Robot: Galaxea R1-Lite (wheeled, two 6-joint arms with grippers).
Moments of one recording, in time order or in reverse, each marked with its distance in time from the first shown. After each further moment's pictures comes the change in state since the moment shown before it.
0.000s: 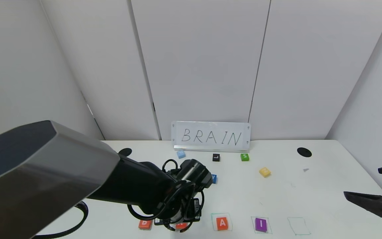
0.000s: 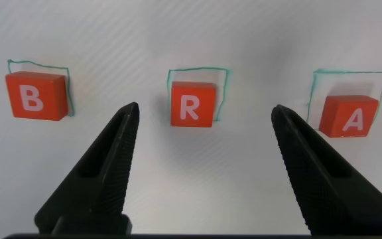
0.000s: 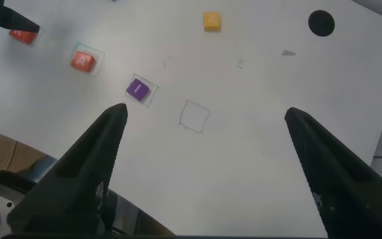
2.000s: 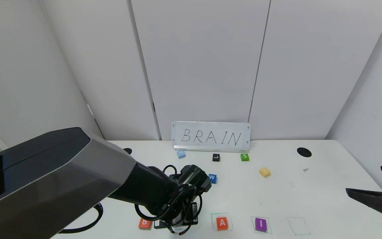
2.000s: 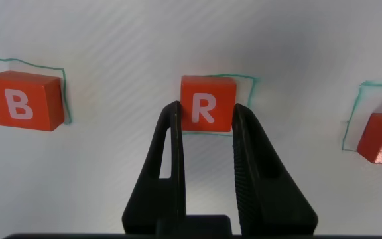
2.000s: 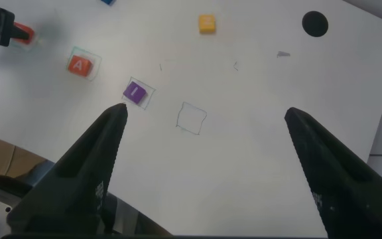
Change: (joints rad) left arm 0.017 0.084 -0.001 -0.009 -0.011 -0.016; right arm -0.017 -0.002 -0.009 0.001 0.001 0.000
